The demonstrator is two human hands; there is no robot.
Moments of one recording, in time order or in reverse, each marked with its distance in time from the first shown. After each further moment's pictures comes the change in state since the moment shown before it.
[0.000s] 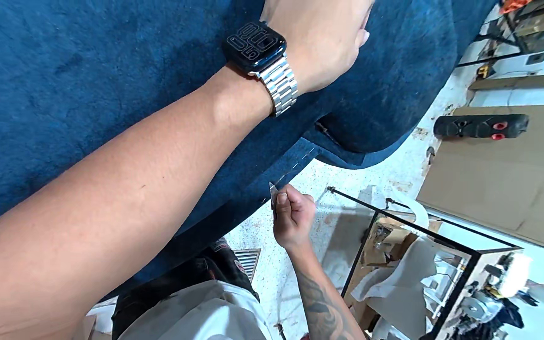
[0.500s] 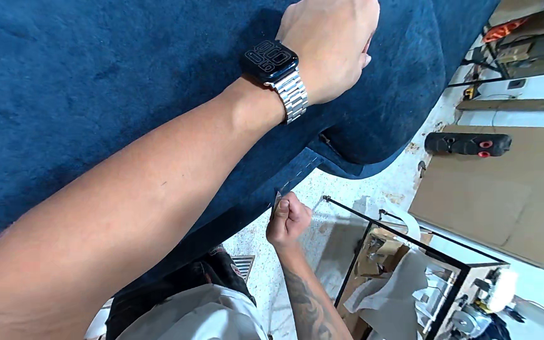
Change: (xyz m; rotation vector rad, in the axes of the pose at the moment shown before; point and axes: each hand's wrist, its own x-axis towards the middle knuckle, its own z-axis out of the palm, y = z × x) left_hand 0.002 -0.007 -0.011 0.030 -0.030 0.035; right_hand -0.003 0.022 0.024 -0.100 0.205 -0.204
